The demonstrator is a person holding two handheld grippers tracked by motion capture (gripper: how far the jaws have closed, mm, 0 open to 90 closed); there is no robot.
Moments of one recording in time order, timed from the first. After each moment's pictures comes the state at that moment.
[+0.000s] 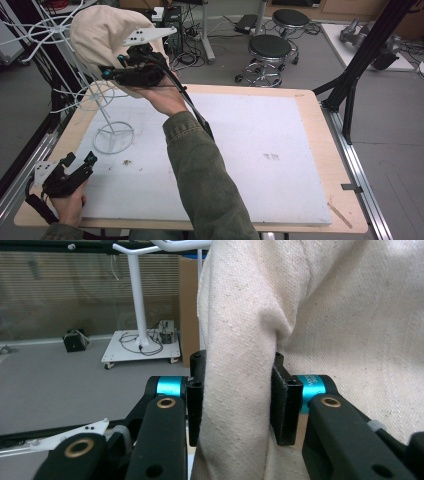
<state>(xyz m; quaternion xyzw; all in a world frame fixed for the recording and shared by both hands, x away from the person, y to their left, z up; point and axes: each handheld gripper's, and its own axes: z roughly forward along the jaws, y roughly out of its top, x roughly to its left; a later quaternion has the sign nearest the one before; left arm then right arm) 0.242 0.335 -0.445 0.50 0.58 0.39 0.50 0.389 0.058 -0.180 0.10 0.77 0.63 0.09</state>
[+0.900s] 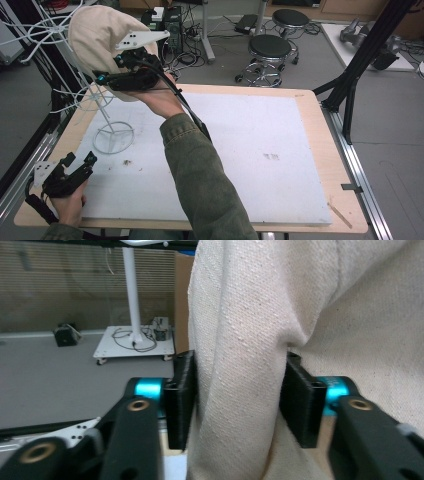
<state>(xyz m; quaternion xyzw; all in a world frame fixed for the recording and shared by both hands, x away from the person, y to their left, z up) 0.241 0.336 -0.445 0.50 0.58 0.39 0.51 0.382 0.068 -0.182 0.09 0.77 0.62 0.12</state>
